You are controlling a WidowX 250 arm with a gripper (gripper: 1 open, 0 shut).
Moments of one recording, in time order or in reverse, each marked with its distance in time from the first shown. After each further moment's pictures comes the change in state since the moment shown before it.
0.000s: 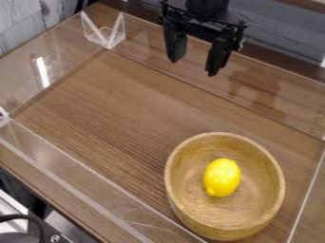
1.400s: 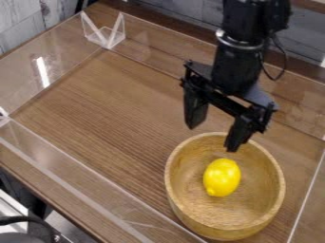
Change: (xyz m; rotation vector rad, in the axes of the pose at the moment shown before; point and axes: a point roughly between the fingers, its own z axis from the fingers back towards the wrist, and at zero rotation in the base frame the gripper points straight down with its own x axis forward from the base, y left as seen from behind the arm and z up) arm -0.058 -0.072 -0.036 0.023 0.087 -0.193
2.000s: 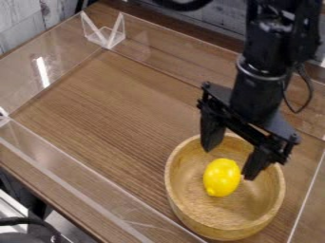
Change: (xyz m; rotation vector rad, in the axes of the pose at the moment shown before) arm -0.008 -0.030 -0.008 0.013 -0.040 -0.046
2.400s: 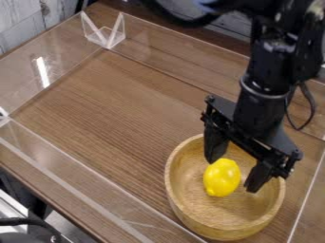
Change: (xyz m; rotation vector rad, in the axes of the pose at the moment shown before) arm 0.001 -0.004 -0.013 0.002 -0.002 -0.002
